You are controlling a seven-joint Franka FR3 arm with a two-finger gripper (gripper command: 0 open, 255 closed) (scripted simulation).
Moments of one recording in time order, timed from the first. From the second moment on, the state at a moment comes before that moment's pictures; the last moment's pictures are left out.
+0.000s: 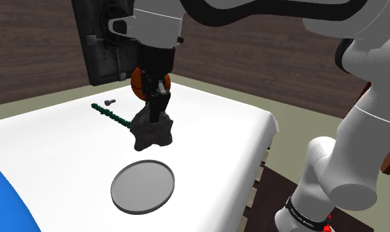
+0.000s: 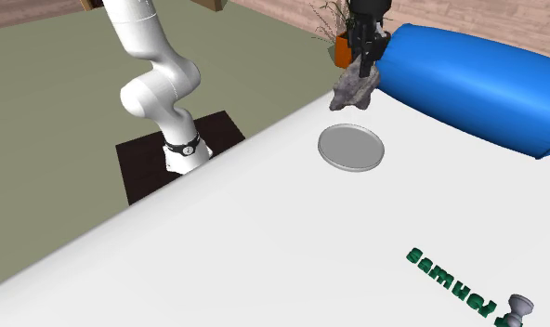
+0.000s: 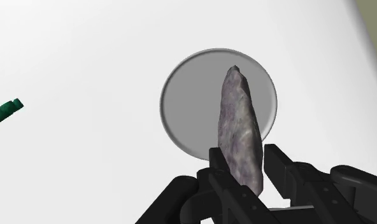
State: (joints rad) arm 0.43 -0.10 0.33 -1.68 -0.01 1.69 -0.52
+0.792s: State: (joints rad) arm 0.45 -0.04 0.35 -1.74 -0.03 1.81 -0.48
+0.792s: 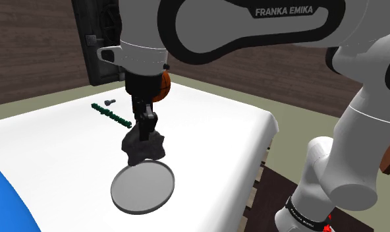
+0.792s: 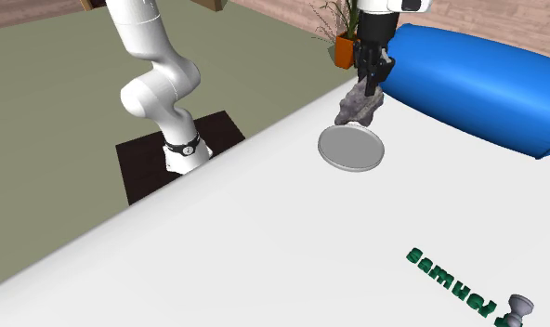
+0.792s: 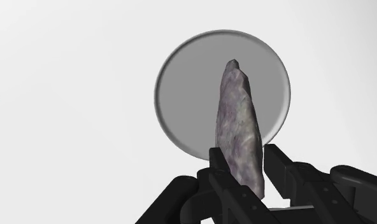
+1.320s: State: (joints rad) arm 0.45 -0.04 0.35 -1.85 -0.03 1.92 -0.47
